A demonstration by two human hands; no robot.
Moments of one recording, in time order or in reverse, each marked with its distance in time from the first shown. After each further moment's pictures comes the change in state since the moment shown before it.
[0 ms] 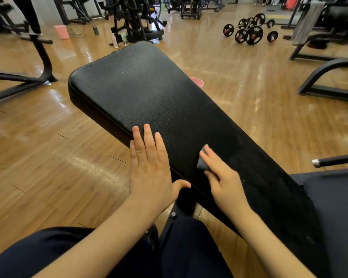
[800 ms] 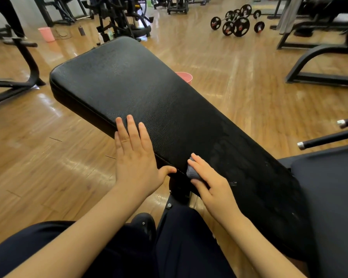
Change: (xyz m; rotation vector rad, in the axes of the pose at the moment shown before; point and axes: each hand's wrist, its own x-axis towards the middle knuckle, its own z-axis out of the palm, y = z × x) left_hand -0.002 0.002 -0.013 0.001 -0.097 -0.001; right_hand -0.052 -0.001 0.000 0.047 -0.010 0.018
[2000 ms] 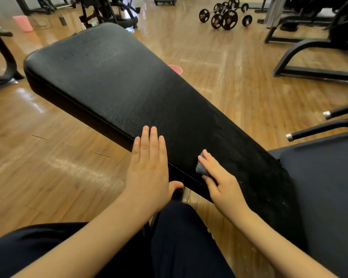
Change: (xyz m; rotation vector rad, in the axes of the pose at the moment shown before) left_hand -0.021 0.027 -0.013 0.102 -0.268 0.239; right_hand -0.012 0.026 -0.019 -0.107 0.013 0.066
